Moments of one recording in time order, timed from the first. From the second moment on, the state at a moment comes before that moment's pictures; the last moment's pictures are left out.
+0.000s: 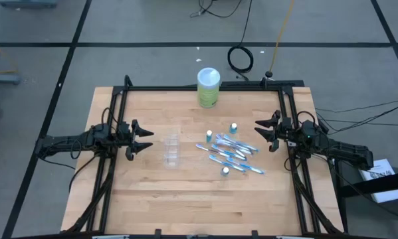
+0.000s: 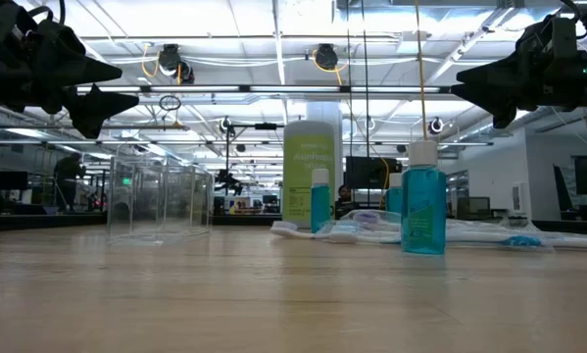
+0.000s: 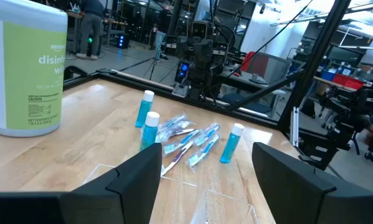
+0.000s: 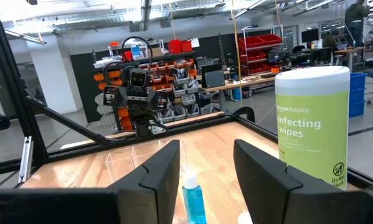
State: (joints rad) left arm 0.06 0.03 0.02 0.02 0.05 -0.27; right arm -0.25 0.00 0.02 0.13 -0.03 0.17
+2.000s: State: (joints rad) left arm 0.06 0.03 0.02 0.02 0.05 -0.27; right arm 0.09 0.96 0.06 0.18 0.47 0.25
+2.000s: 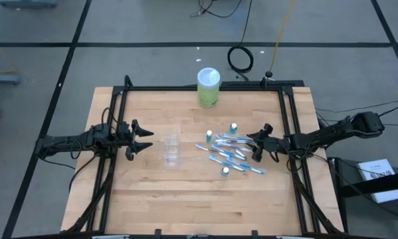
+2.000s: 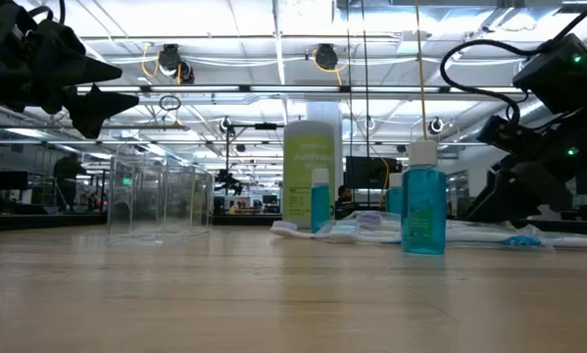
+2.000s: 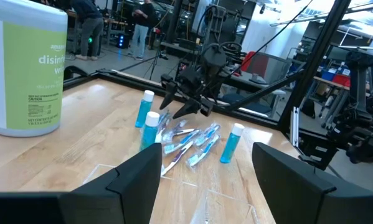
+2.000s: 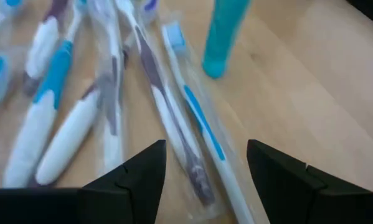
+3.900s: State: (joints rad) left arm 0.06 0.03 0.02 0.02 0.05 -0.27; right arm 0.05 1.62 0.53 0.33 0.28 -0.01
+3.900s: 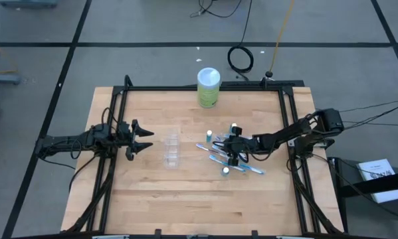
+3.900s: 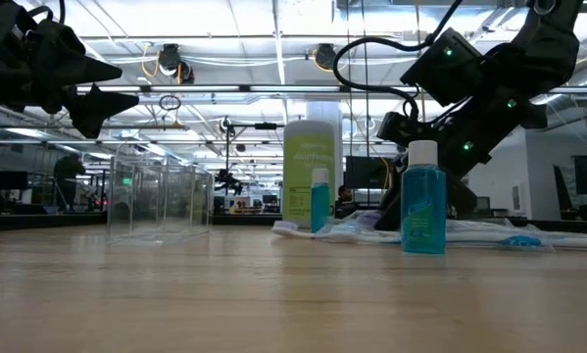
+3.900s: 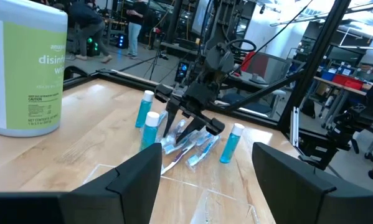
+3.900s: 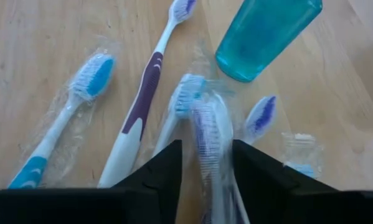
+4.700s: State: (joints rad) left arm 0.06 0.03 0.02 0.02 0.05 -0.27; right arm 0.05 1.49 0.53 0.37 0.28 -0.04
